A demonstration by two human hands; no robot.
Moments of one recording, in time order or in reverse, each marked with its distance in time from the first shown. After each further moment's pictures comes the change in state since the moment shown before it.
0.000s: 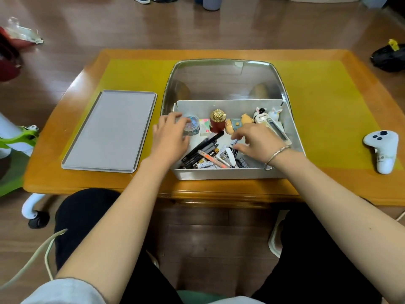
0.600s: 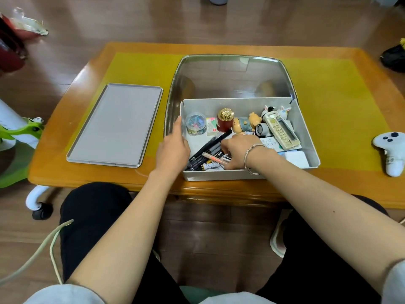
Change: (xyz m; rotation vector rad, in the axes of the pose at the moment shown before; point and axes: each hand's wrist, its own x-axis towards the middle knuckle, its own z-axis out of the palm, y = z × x) left_hand -0.030 -0.002 0.017 -0.217 -0.007 -0.280; right_hand 0.026 -0.033 0.039 -0.347 -0.252 -0.018
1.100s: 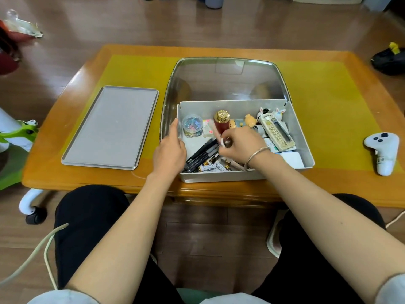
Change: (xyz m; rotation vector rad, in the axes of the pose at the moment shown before) left_hand -0.001 0.000 0.005 -0.053 0.015 -0.020; right_hand -0.016 0.006 -0.014 0.394 0.274 0.113
